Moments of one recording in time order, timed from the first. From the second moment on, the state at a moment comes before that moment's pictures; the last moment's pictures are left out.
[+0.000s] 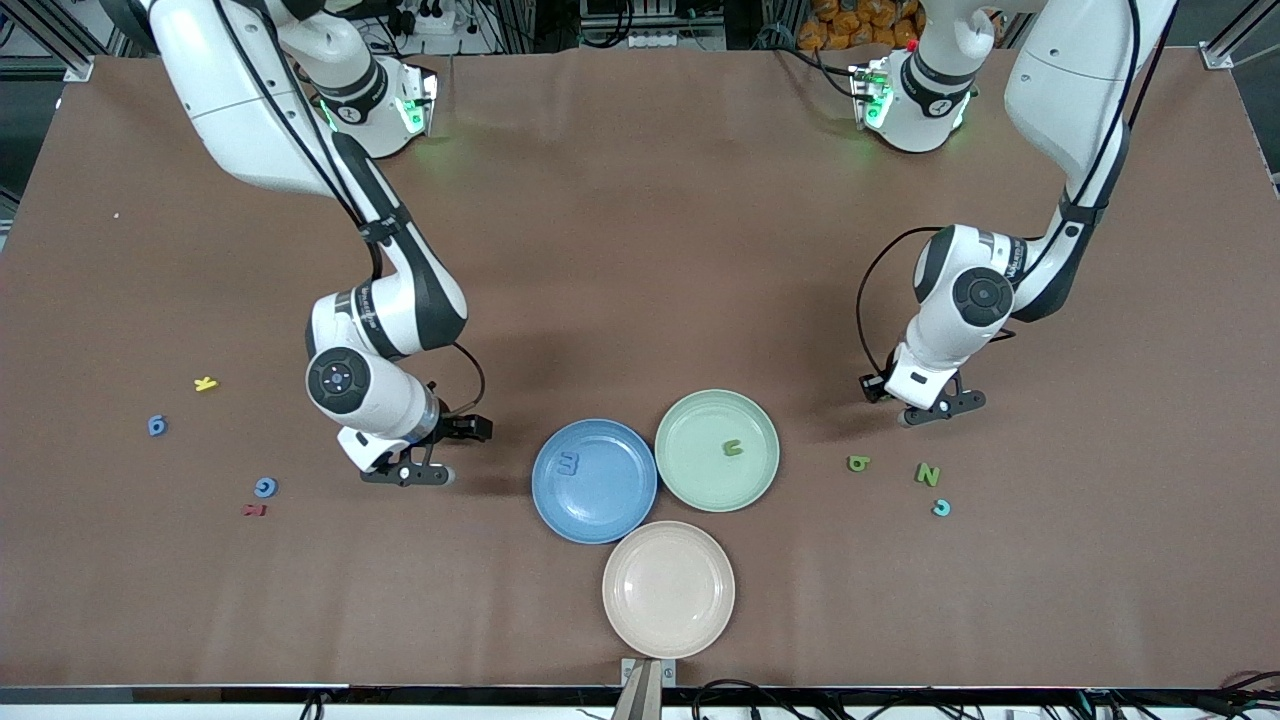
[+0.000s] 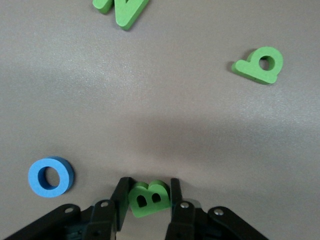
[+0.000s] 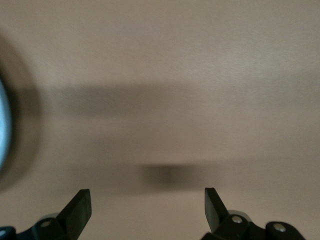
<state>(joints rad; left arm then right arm) -0.15 0.47 -0.09 -2.18 0.11 2.70 -0.57 0.28 0.65 0.03 -1.68 0.06 2.30 0.29</state>
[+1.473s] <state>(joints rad) -0.32 0.49 -0.10 -1.86 0.07 2.44 -0.83 -0.01 0.41 0.03 -2.14 -0.01 2.56 -0.89</state>
